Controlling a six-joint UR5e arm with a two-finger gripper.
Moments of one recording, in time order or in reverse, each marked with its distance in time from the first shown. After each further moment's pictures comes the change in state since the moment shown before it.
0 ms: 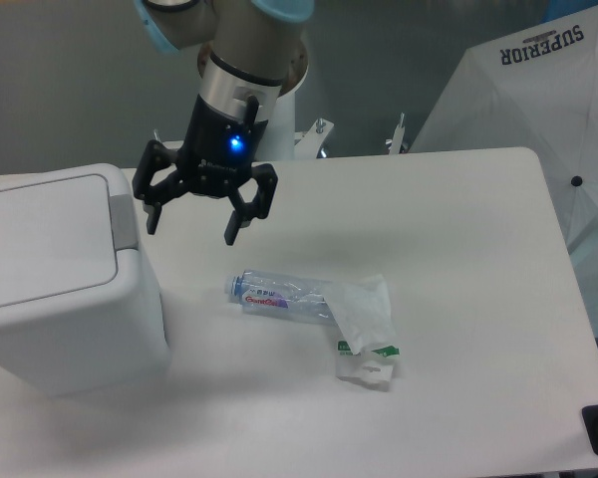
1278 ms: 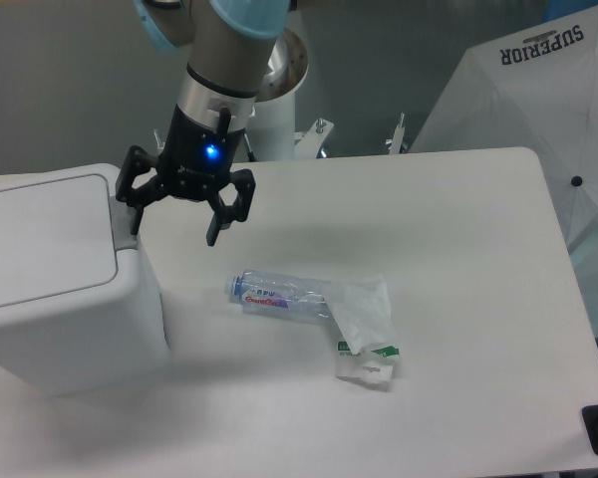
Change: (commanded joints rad) arm -0.014 0.014 -0.071 0.048 0.025 0.003
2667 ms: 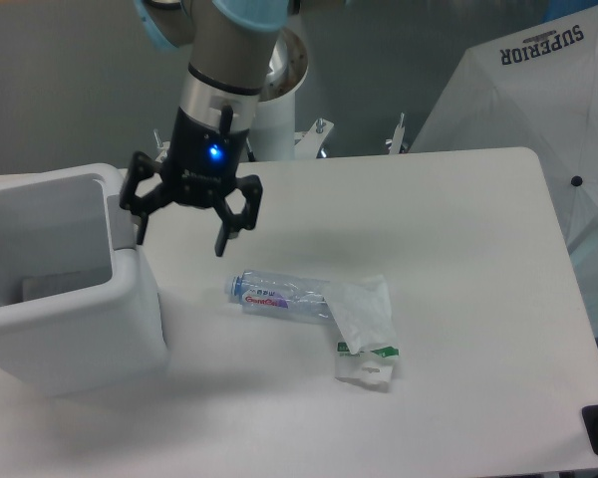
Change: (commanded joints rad) arm 0.021 -0.074 0.060 0.084 0.116 0.073
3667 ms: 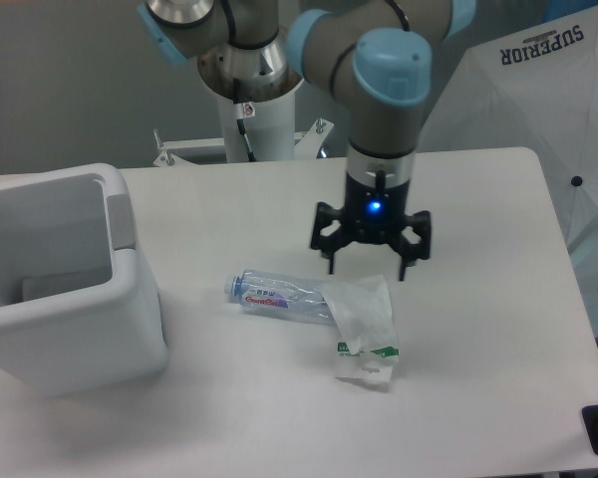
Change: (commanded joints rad) arm 0.282 -0.155 -0.008 0.000 0.281 0.839
